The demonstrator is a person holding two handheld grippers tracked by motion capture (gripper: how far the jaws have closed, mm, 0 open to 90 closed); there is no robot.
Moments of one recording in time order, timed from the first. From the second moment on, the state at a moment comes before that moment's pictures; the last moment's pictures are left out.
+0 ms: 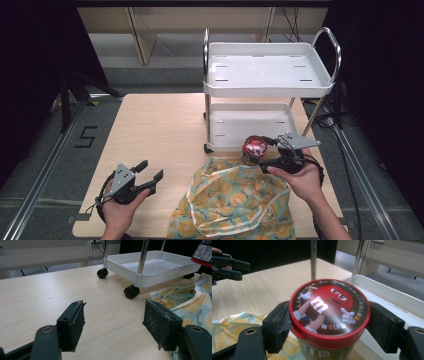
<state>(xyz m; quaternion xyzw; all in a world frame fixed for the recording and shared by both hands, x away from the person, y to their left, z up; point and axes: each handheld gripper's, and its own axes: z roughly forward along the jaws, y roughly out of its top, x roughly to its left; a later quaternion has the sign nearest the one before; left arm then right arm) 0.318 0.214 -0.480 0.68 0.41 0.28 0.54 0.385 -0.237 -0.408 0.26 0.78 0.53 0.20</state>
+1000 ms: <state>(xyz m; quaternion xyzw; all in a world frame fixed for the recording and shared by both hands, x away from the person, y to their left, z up) 0.318 0.215 -0.480 0.68 0.41 0.28 0.54 0.391 -0.233 -0.407 0.27 0.78 0.53 0.19</state>
